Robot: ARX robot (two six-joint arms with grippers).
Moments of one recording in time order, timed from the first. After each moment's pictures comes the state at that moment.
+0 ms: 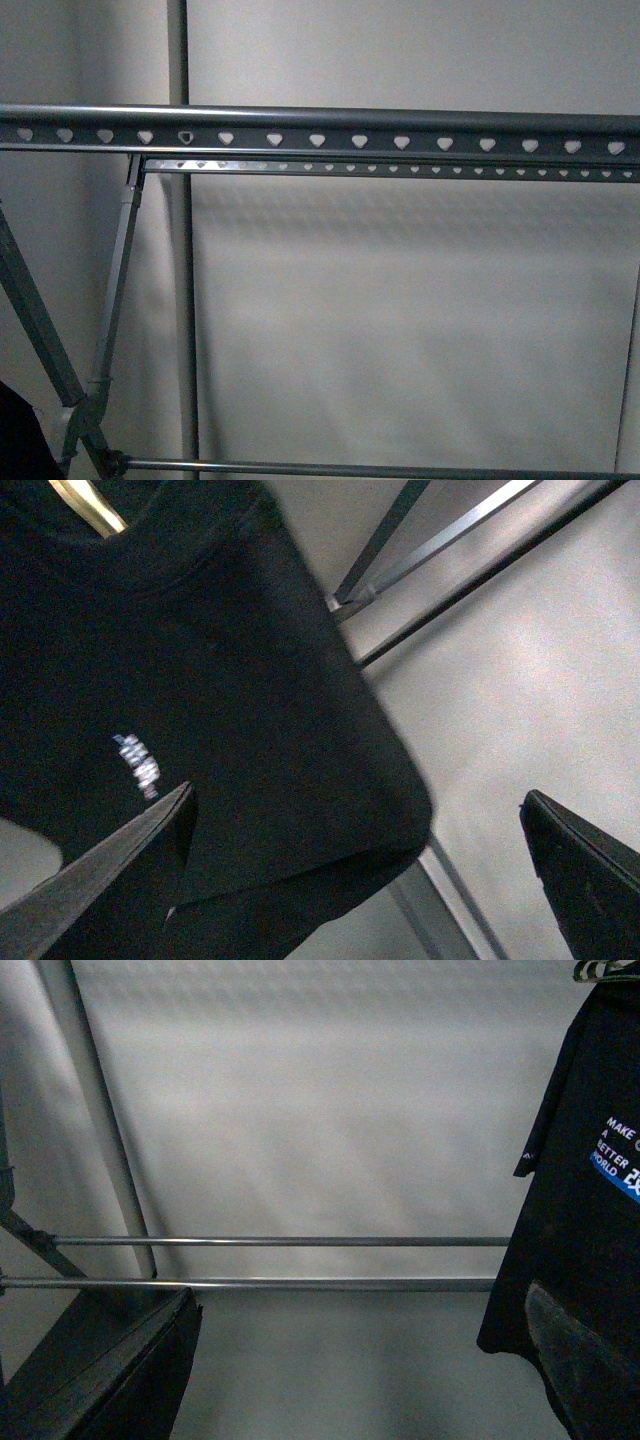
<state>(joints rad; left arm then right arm) 0.05 1.31 0.87 0.01 -0.46 -0.88 0.00 0.00 0.01 0.00 0.00 -0.01</state>
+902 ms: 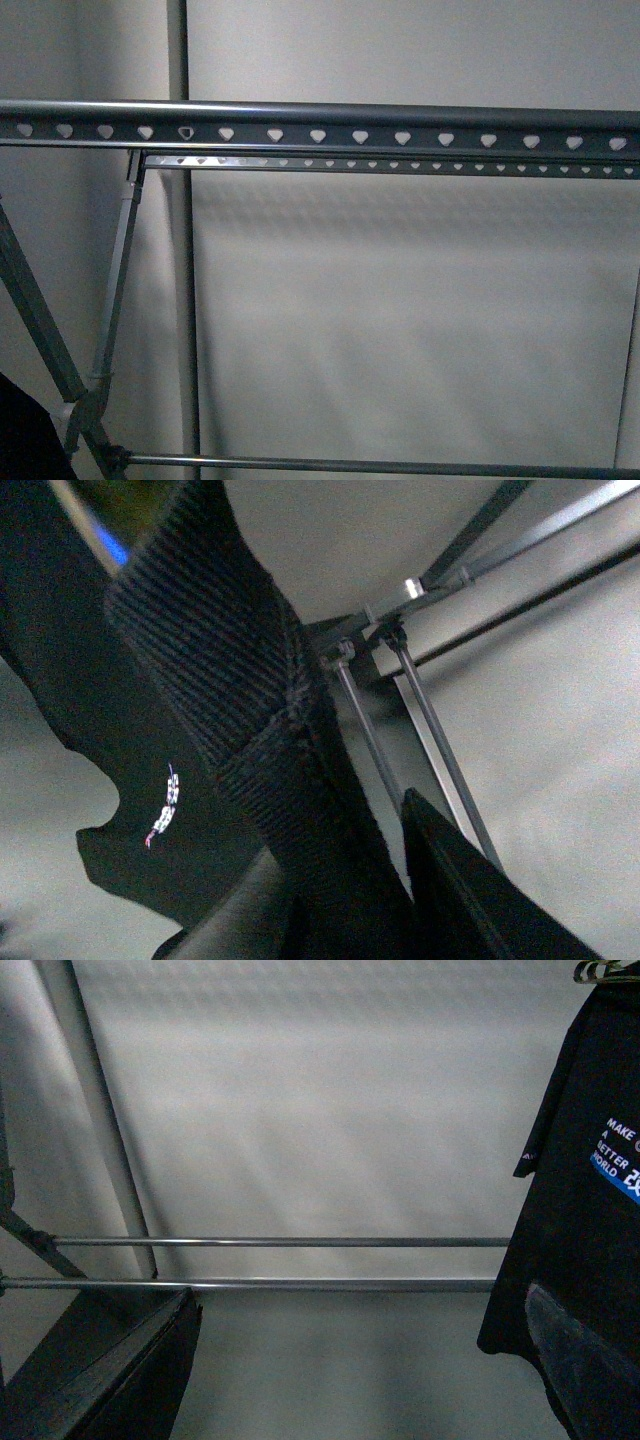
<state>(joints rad) 0.11 1.57 1.16 -0.24 -0.44 -0.94 0.00 0.00 0.01 0.00 0.00 -0.01</state>
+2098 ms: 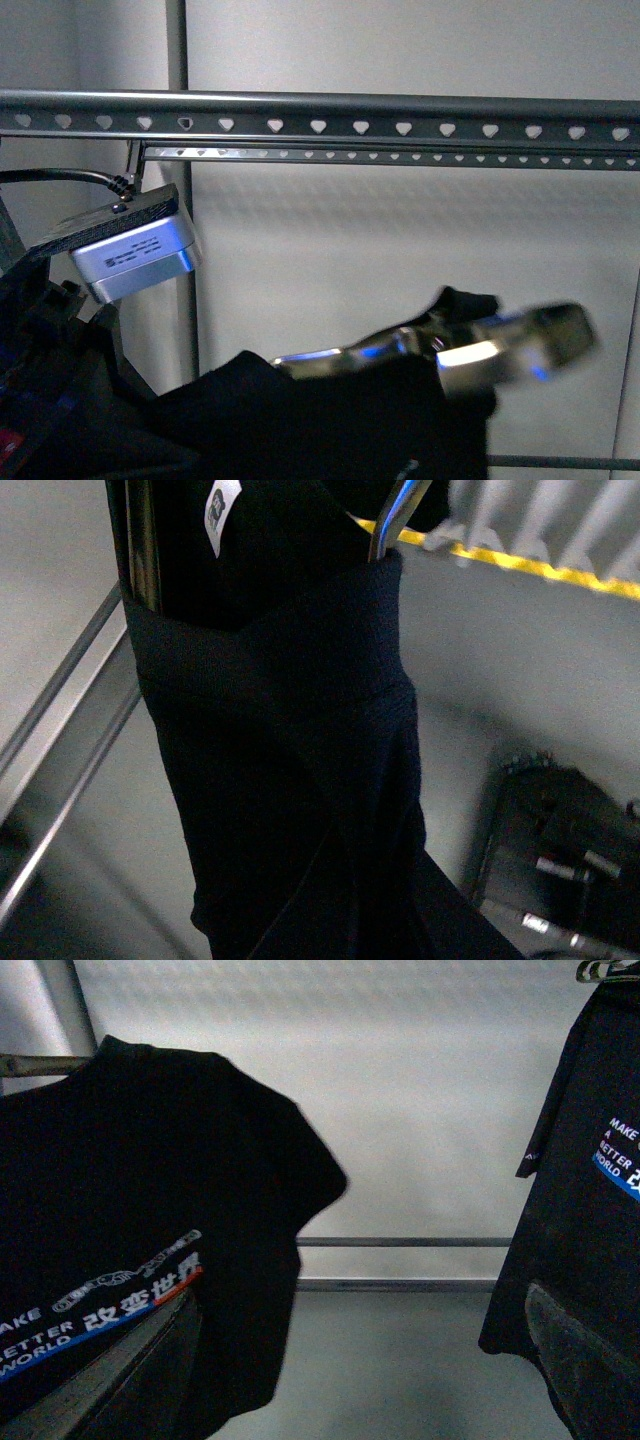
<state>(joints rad) -0.15 1.44 1.04 -0.46 0.69 0.94 0.00 0.00 0.01 0.00 0.00 -0.01</state>
